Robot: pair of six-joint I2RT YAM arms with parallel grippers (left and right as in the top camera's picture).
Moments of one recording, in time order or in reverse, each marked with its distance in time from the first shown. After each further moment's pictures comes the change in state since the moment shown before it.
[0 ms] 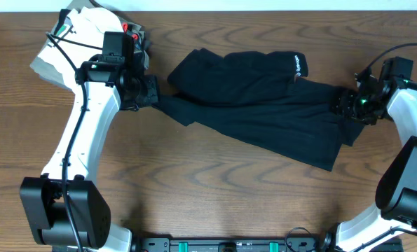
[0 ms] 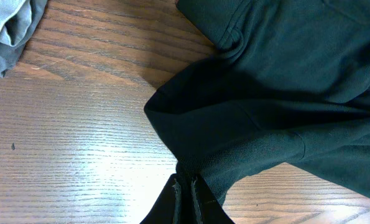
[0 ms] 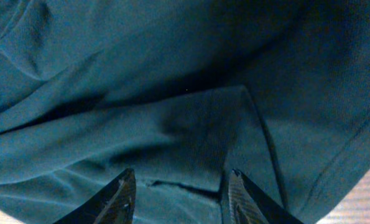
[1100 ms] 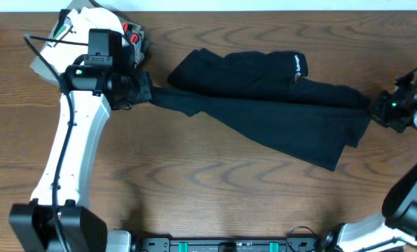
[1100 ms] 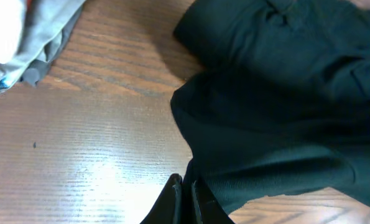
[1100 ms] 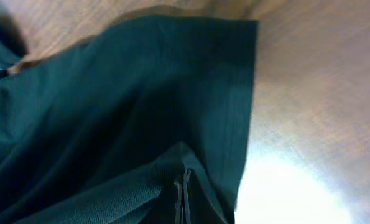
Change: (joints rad) left arm 0.022 -0.089 0.019 -0.018 0.007 -0.008; right arm -0.167 -0.061 -0.004 0.022 0.068 0.142
